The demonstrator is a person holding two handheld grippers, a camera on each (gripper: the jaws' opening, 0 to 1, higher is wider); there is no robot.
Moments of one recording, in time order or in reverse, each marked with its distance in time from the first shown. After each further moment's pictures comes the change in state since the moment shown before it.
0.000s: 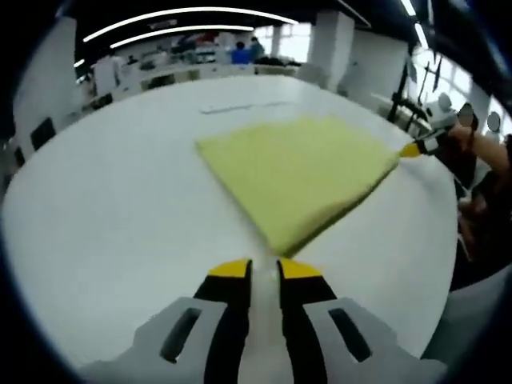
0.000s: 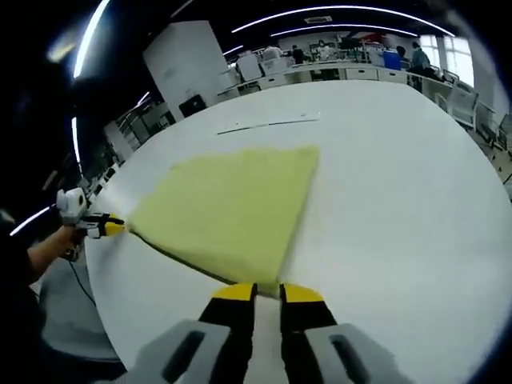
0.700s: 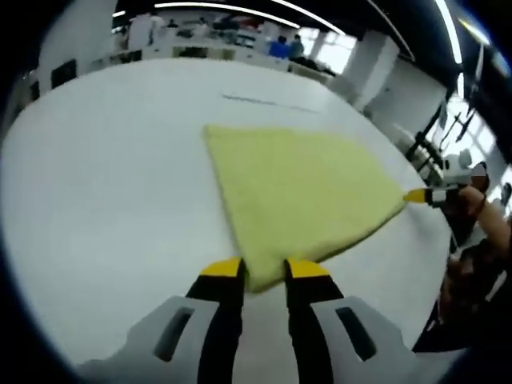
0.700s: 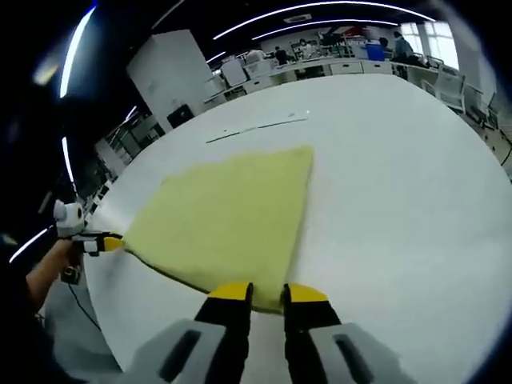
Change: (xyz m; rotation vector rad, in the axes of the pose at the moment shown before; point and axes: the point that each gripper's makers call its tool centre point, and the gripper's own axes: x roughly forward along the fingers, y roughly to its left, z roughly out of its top) left arm 0.026 -0.013 0.007 -0.275 0.045 0.009; right arm 0.021 -0.001 0.004 0.084 -0.006 -0.035
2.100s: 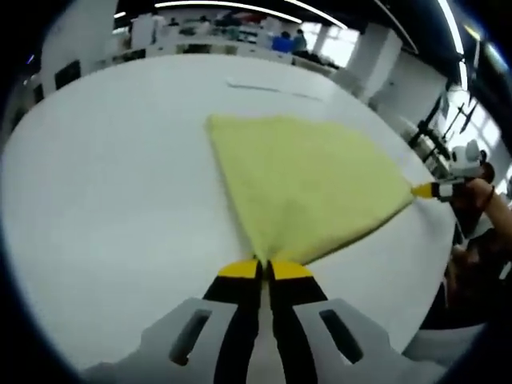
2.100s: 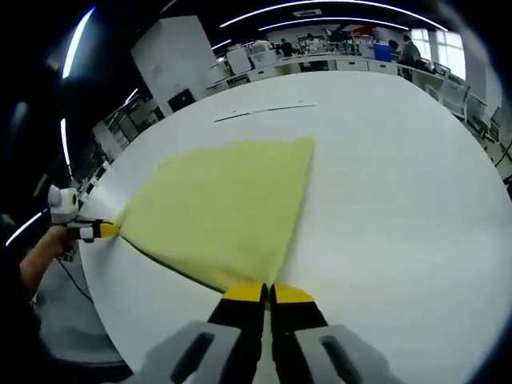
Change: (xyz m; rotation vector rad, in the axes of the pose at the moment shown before) left arm -0.027 0.004 -0.037 0.007 0.022 0.060; right arm -0.017 0.017 -0.038 -0.064 0.046 -0.038
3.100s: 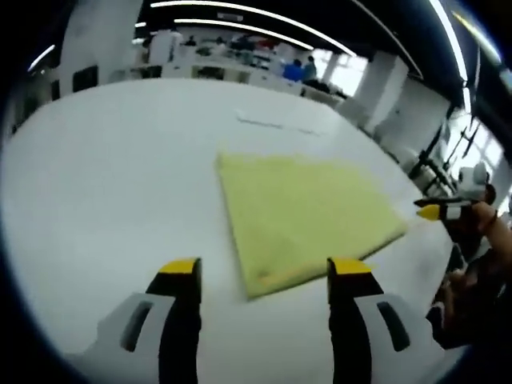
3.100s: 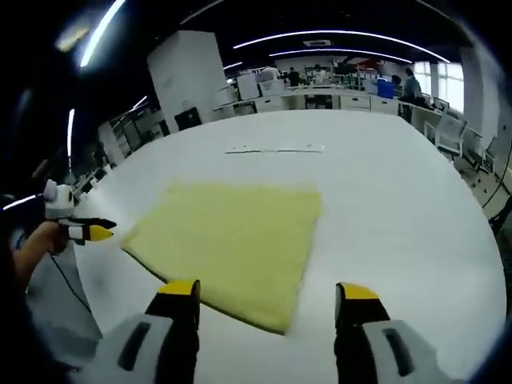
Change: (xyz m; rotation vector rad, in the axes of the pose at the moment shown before) left arm -0.042 -0.017 0.037 -0.006 -0.173 0.014; right arm -0.037 0.031 0.047 -0.129 -0.170 -0.031
